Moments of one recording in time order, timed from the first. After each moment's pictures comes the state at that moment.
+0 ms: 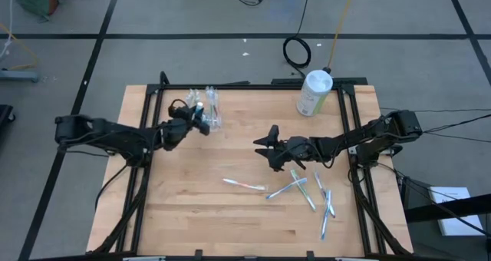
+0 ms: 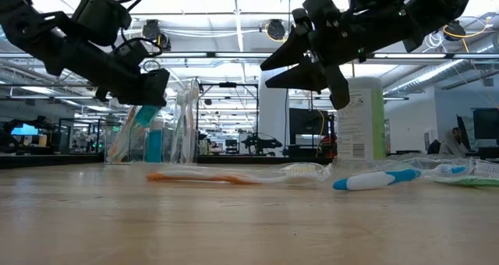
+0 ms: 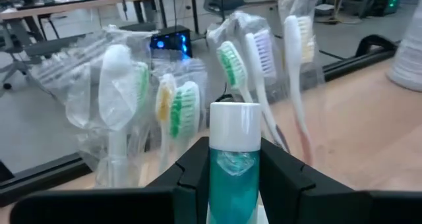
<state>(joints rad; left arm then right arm) 0.20 1.18 0.27 0.59 -0.82 -0.22 0.09 1.53 0.67 0.58 0.31 -0.95</state>
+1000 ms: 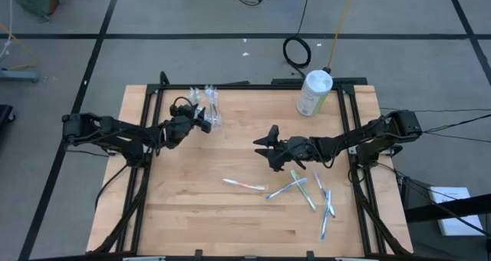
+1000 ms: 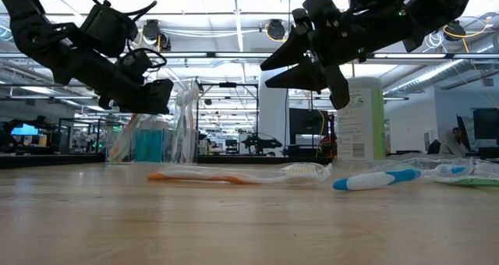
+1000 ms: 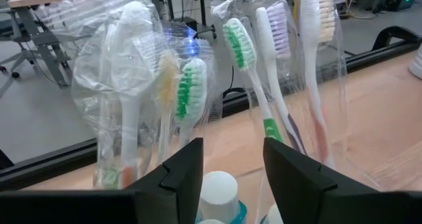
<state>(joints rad) 0.26 1.28 0.27 0.66 -0.79 -0.24 0.09 1.53 0.67 0.58 0.31 -0.95</state>
